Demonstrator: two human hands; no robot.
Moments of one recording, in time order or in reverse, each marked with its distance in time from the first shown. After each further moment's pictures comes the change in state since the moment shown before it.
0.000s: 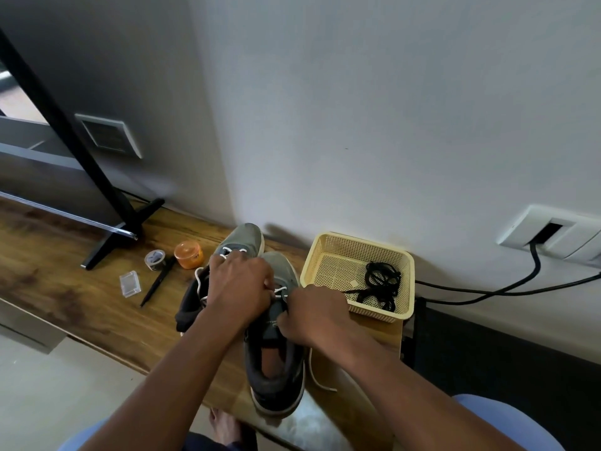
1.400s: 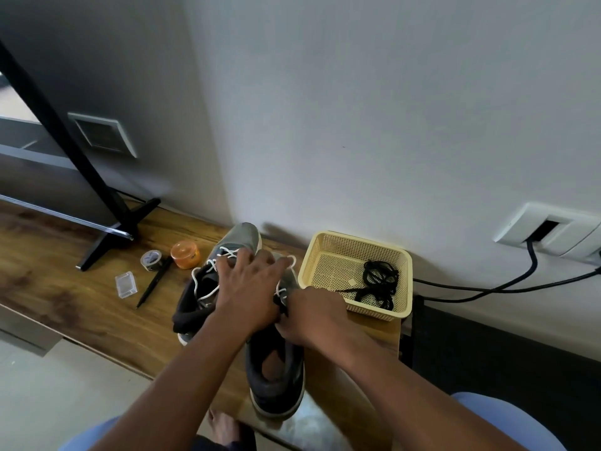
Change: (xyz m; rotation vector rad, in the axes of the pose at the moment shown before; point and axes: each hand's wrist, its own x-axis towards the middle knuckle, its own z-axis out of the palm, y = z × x) left_hand -0.008 0.017 -0.001 0.042 -0.103 0.117; right_hand -0.003 -0.002 -0.002 0.034 -0.041 0.010
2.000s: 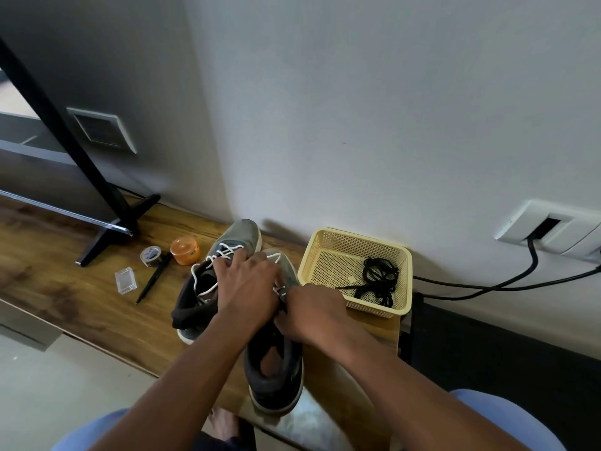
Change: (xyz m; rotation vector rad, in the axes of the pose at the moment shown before) left_hand 0.002 0.006 0.011 -0.012 0.125 -0.115; right_hand -0.001 0.000 -0.004 -0.011 -0.024 -0.022
